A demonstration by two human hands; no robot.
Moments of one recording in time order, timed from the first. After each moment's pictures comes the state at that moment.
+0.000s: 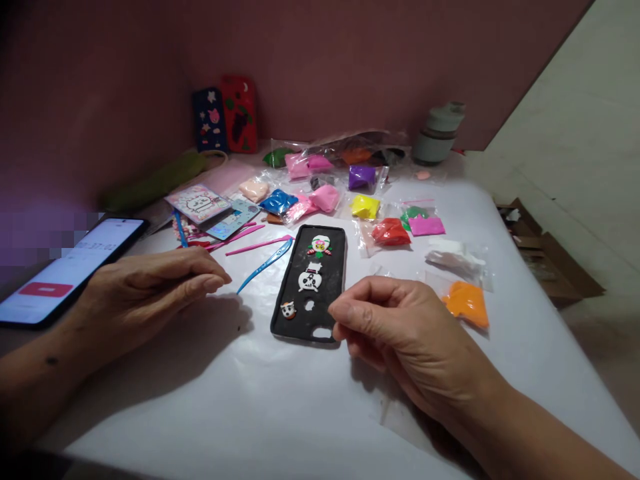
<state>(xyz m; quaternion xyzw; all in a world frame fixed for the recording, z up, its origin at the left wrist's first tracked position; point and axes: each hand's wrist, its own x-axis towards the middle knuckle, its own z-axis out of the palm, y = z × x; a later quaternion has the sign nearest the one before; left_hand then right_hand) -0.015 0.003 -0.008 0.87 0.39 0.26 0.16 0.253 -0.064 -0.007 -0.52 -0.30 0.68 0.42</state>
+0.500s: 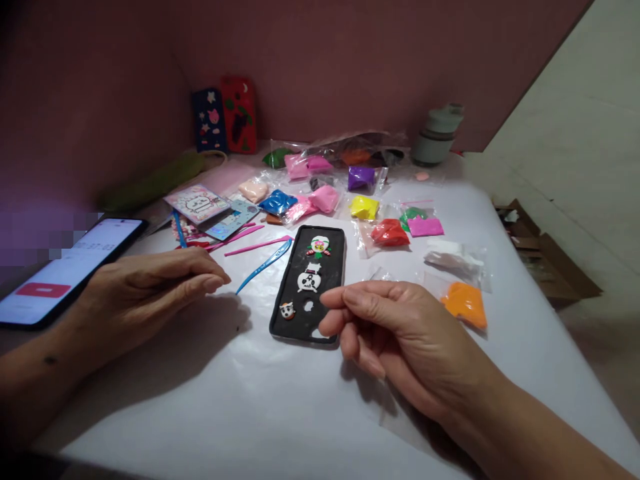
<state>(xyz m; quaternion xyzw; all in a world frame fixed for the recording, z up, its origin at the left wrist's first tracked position) -0.017 0.003 -0.008 0.87 0.40 0.25 0.15 0.254 -0.064 -0.007 -0.49 -0.25 0.71 0.44</state>
